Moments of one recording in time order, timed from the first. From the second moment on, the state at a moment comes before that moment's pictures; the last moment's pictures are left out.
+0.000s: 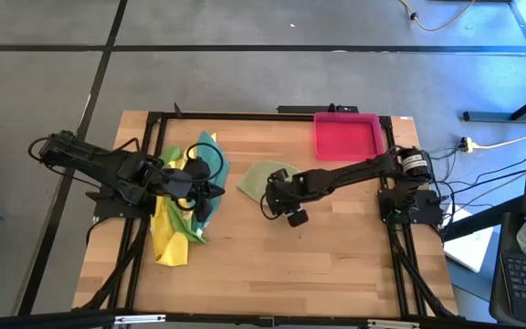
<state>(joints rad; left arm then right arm) -0.31 1.09 1.13 -0.72 -0.39 -0.73 0.08 1.88 1.29 -0.61 0.20 -0.44</state>
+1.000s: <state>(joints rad) -0.42 1.09 1.13 -0.68 -0.38 -0.95 0.20 1.83 2.03 -1.05 -0.36 0.06</state>
